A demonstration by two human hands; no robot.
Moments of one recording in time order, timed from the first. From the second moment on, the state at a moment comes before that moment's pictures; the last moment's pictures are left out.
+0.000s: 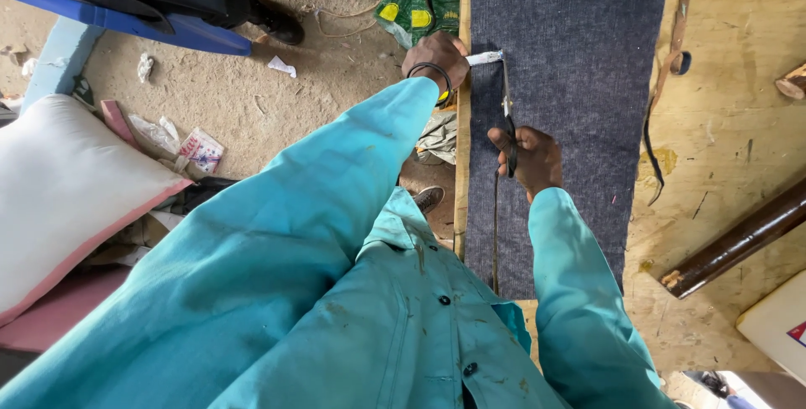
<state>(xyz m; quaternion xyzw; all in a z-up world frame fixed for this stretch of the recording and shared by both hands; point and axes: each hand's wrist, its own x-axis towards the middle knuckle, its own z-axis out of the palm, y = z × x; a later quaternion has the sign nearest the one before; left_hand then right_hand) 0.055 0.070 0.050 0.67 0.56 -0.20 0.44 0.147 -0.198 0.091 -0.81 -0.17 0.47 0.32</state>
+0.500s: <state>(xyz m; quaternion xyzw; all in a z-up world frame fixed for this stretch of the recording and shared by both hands) 0.062 0.084 0.052 0.67 0.56 -0.20 0.44 0.147 -0.167 0.108 -0.83 -0.13 0.45 0.30</state>
